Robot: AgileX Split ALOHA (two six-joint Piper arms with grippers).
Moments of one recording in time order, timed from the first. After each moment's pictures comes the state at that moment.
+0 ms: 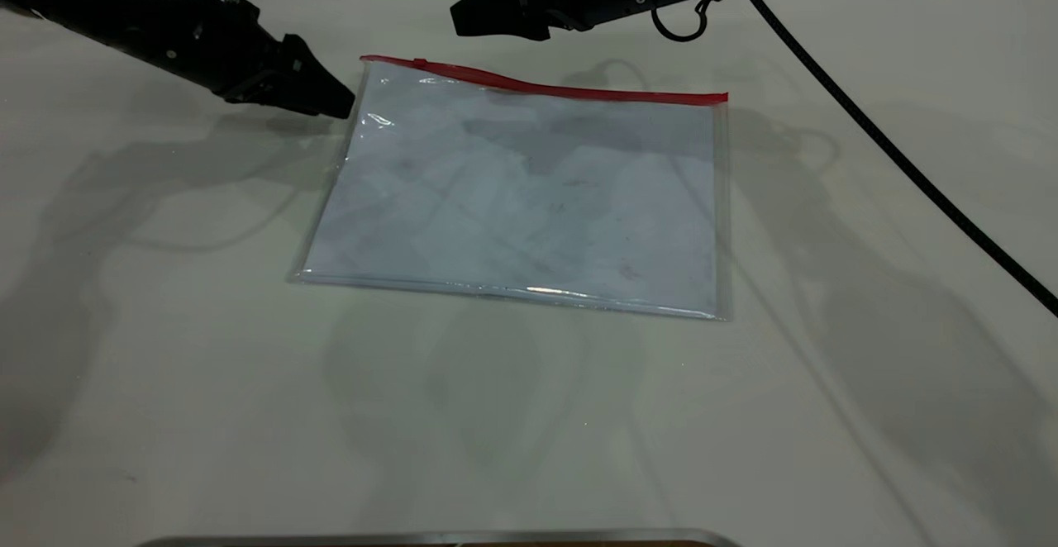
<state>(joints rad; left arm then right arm) 0.02 2.58 -1.62 -1.26 0.61 1.55 0.31 2.78 -2.04 1.60 0.87 -1.69</state>
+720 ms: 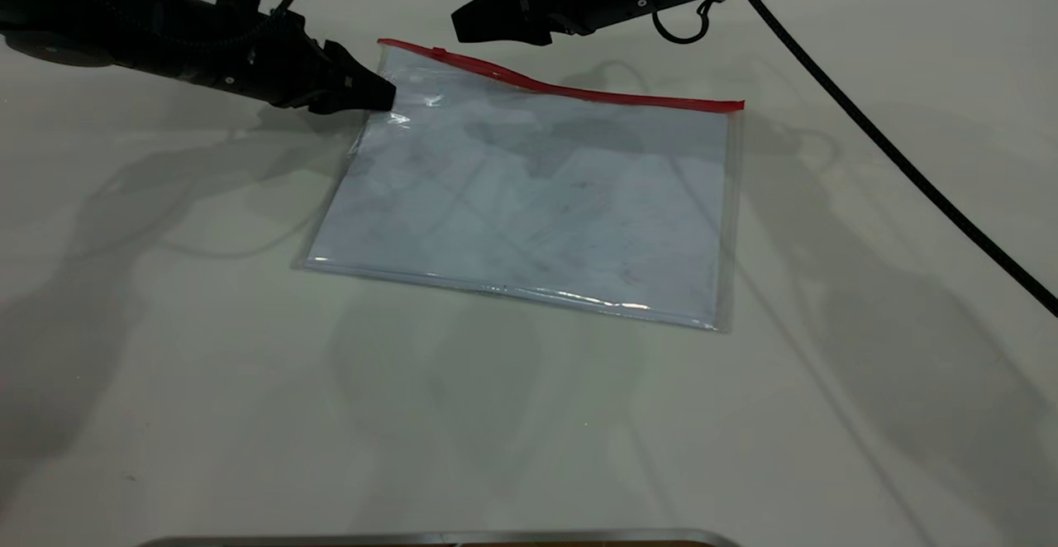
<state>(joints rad) -0.04 2.65 -1.62 -1.58 0.58 1.90 0.31 2.78 -2.04 1.57 0.88 -1.67</state>
